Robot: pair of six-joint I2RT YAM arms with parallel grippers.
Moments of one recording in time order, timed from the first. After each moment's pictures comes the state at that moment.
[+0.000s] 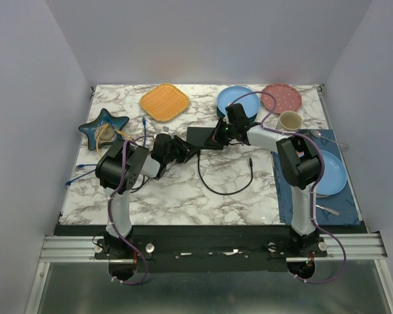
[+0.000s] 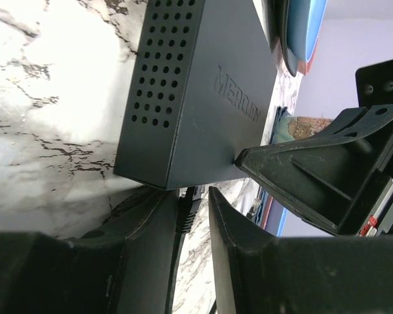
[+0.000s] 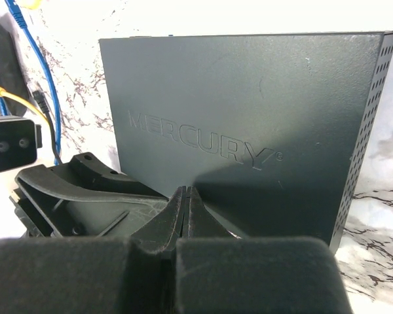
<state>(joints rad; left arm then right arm) -0.39 2.01 0.76 0.83 0.31 -1.26 0.47 2.09 1.39 -0.07 -0.35 0.81</state>
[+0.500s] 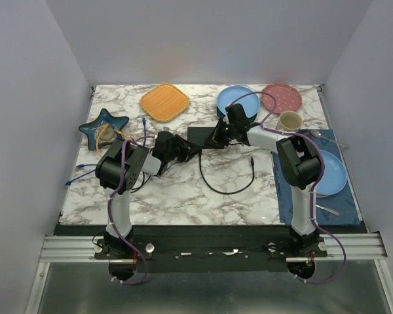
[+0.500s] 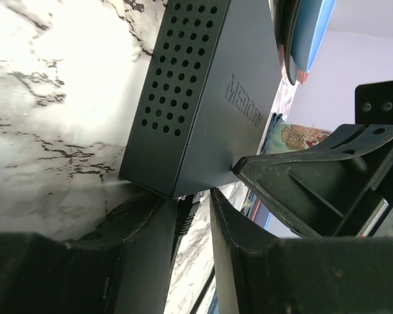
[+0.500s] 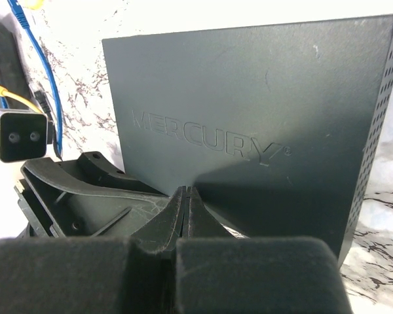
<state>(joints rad) -0.39 2.01 0.79 0.75 0.31 -1.34 0.47 2.09 1.39 -0.06 -0.35 0.81</state>
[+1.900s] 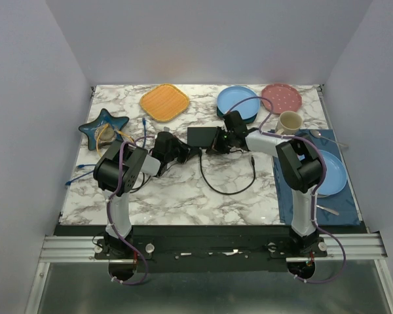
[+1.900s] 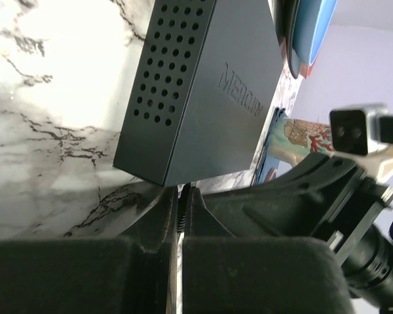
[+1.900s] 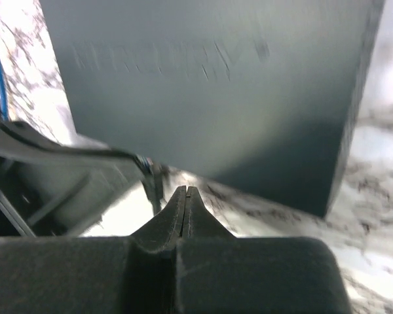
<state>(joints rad) -0.39 1.98 0.79 0.71 0.31 -1.32 0.51 2.03 1.28 -0.11 -0.30 0.77</state>
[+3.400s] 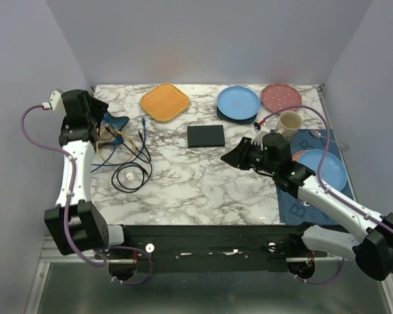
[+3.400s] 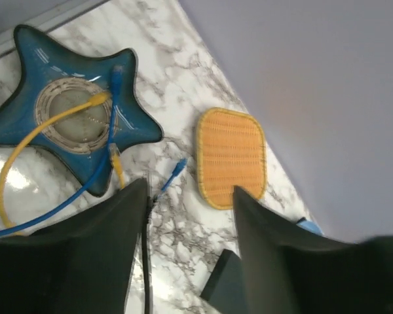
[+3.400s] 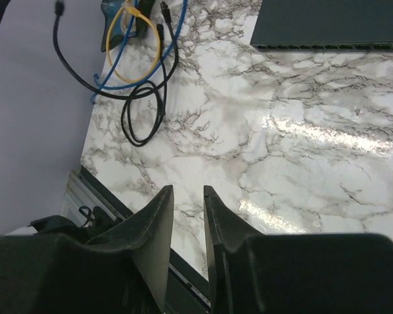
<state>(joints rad) 0.21 1.26 1.17 -0.31 -0.11 -0.86 0.62 1.10 0.77 -0.05 -0.18 0.71</state>
